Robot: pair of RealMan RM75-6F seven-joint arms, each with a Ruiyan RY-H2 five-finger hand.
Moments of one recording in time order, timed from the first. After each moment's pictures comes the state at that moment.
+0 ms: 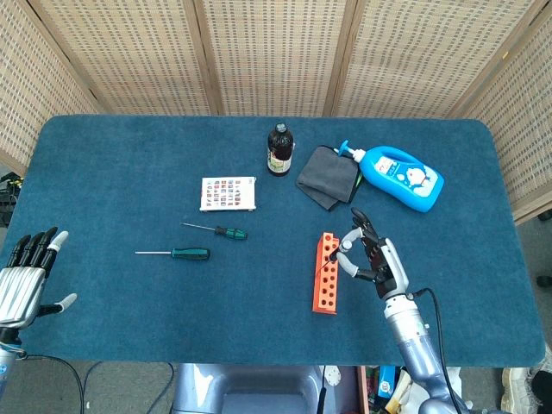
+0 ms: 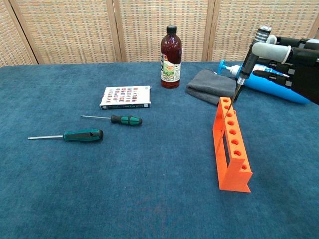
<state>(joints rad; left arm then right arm) -0.15 -1.10 -0.04 -1.68 1.46 1.40 0.16 0.36 -1.44 0.33 -1.92 -1.17 1.10 0.78</state>
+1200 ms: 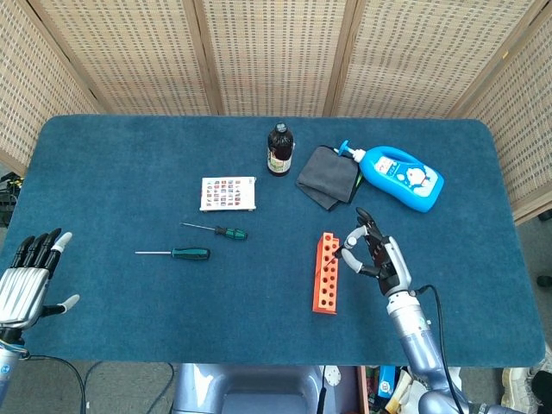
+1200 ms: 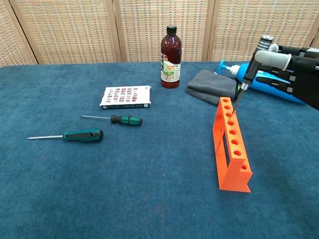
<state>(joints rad) -0.16 -1.11 -0.03 -1.68 1.46 1.39 0.16 0.36 -1.45 0.34 -1.85 -1.16 1.06 0.84</state>
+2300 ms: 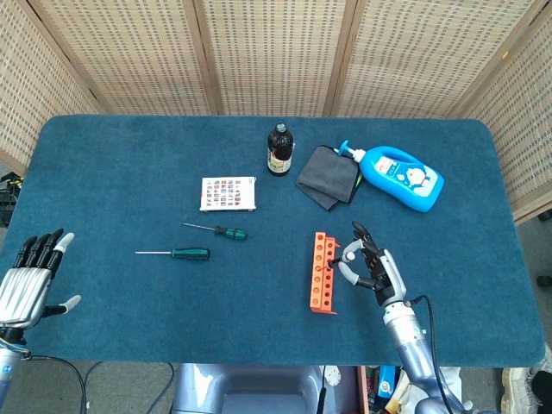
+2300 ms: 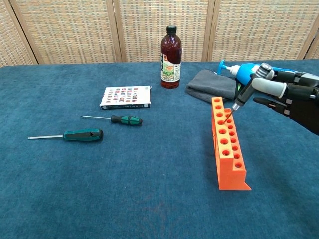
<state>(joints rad) -0.16 -1.11 -0.03 -1.68 1.46 1.39 0.17 0.33 -1.51 0.28 -1.75 -1.23 1.06 0.88</state>
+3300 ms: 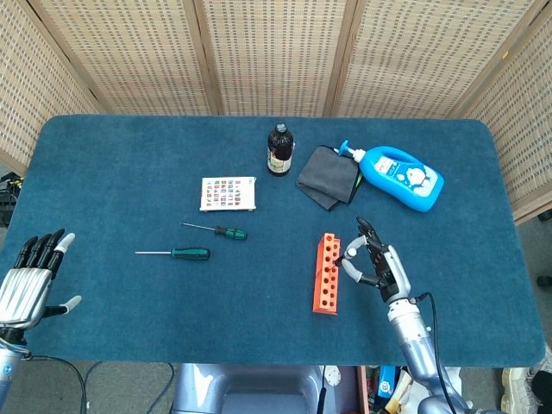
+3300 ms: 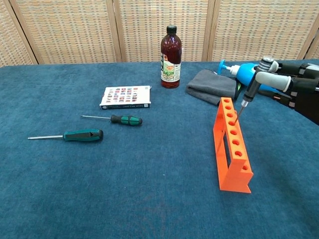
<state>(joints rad) -0.16 -1.11 -0.03 -1.68 1.46 1.39 0.17 0.33 -1.49 0.29 -1.76 -1.24 1.07 0.85</state>
